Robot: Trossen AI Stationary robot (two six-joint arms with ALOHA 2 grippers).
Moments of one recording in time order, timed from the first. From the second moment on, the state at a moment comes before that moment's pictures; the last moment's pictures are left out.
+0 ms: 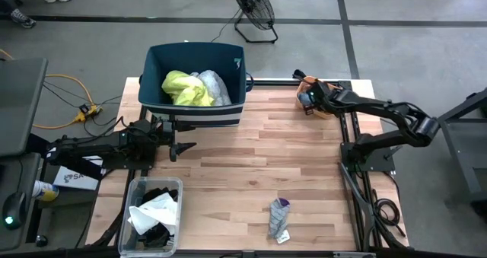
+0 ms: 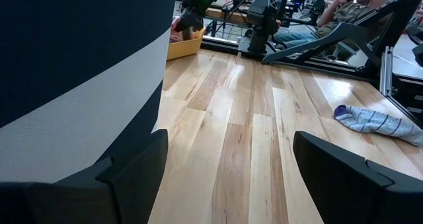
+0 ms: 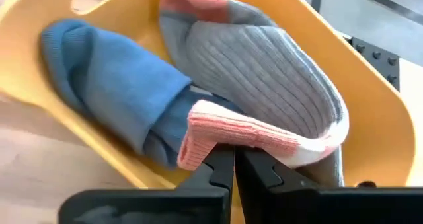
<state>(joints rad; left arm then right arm) 0.18 0.14 0.03 0.00 0.01 -0.14 -0.74 1.28 0.66 -0.54 0.50 0.45</state>
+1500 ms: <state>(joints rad) 0.18 0.13 0.03 0.00 0.01 -0.14 -0.74 1.17 0.66 -0.43 0.36 0.47</state>
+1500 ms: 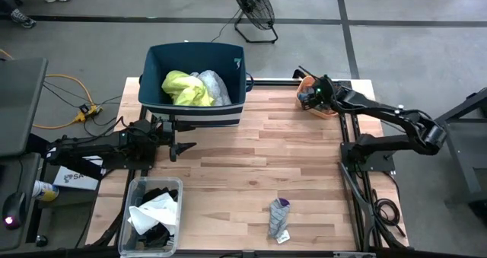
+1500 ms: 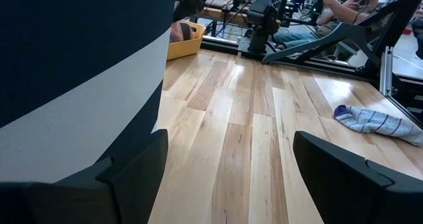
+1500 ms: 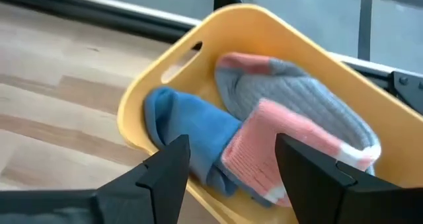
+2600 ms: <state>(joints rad) 0.18 0.13 0.03 0.00 0.01 -0.14 -0.26 1.00 0.66 -0.44 -0.02 0.42</state>
